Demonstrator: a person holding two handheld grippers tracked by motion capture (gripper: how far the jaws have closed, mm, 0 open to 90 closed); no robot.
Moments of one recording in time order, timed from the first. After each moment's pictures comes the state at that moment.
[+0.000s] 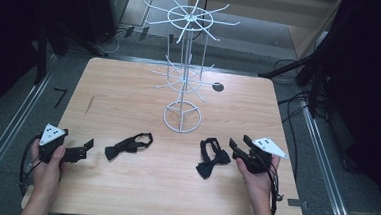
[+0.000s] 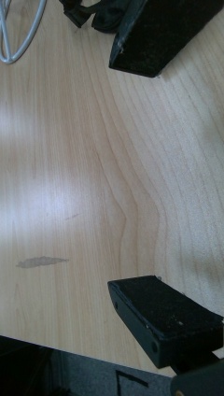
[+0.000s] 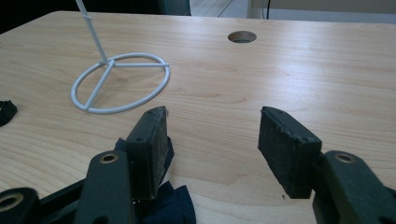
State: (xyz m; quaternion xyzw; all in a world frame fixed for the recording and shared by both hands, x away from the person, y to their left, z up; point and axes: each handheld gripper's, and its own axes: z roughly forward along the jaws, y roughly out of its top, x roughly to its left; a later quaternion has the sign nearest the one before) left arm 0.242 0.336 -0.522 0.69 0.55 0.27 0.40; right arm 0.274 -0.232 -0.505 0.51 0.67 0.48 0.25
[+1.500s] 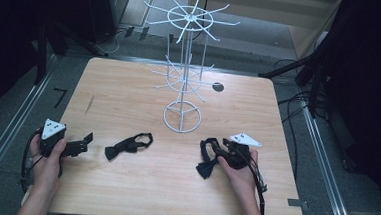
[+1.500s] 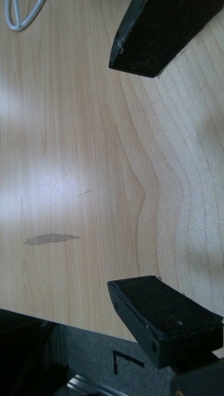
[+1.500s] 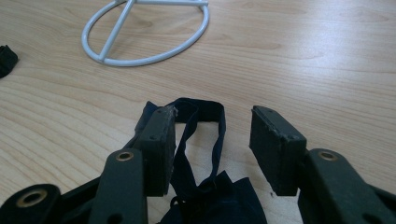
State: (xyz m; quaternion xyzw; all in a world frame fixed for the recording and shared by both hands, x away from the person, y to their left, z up) left arm 0.257 0.339 -0.522 0.67 0.56 0.29 0.38; right arm 0.298 -0.189 -0.535 0.50 0.73 0.42 0.18
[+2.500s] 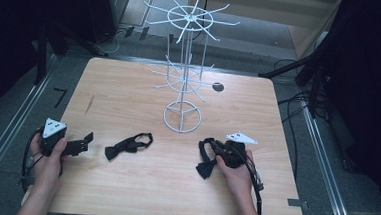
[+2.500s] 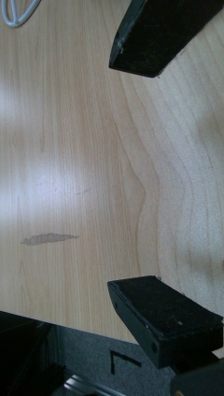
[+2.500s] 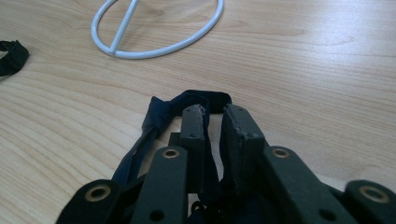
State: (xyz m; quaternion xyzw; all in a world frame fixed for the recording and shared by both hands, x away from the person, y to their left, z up) left arm 0.260 0.340 -0.522 0.67 0.57 0.29 0.38; right arm 0.302 -0.180 -0.537 0.51 0.74 0.42 0.15
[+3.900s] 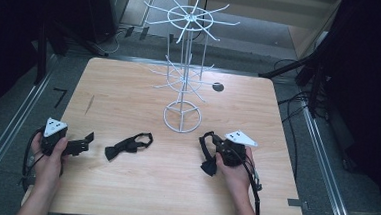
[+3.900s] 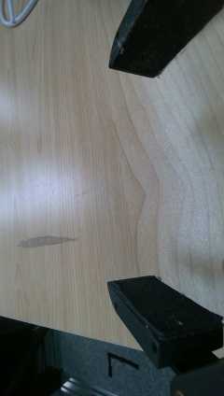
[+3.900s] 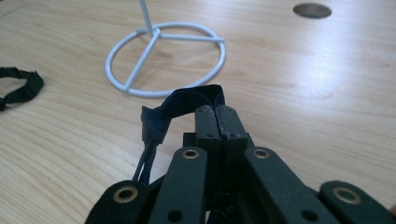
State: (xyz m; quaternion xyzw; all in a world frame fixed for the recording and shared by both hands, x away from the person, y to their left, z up) left arm 0.261 0.338 -0.522 0.68 0.57 0.28 0.38; right arm 0.294 -0.172 -0.519 0.47 0.73 0.45 0.21
